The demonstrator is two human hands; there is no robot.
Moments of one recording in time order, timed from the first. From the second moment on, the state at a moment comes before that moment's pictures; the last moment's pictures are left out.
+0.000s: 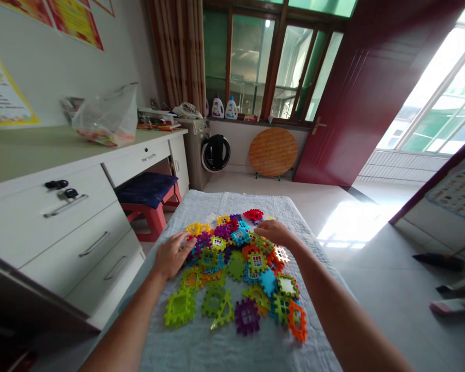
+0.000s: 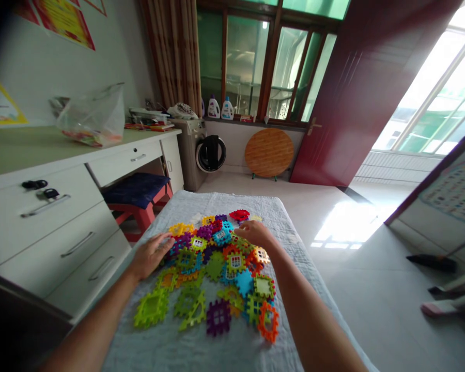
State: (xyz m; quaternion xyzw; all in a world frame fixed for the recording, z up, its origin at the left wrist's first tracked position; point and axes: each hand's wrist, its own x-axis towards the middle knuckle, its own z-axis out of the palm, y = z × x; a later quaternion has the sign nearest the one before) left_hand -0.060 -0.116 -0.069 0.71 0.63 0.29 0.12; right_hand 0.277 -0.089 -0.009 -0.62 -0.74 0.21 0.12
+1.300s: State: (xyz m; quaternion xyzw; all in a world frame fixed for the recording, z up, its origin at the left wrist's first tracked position) left_hand 0.064 -0.013 -0.039 0.83 0.53 0.06 0.16; right_hand 0.322 -0.160 -0.036 -0.70 -0.63 0.16 0.30
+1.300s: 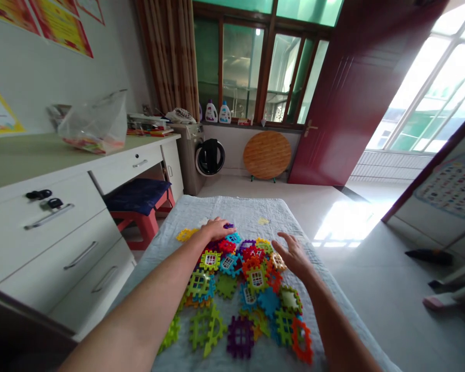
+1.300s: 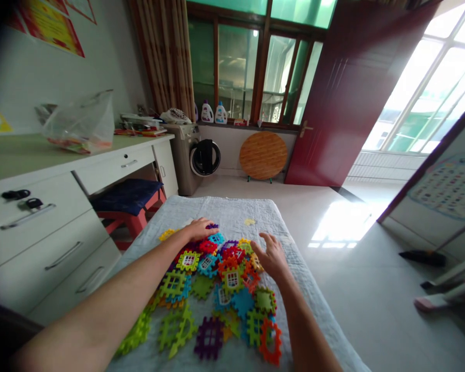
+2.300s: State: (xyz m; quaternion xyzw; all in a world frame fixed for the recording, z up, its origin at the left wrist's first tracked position) left_hand 0.127 -0.049 -0.032 0.85 0.50 0.00 0.20; right_hand 0.315 -0.157 -0.067 -0.63 -0.63 0.28 0.36
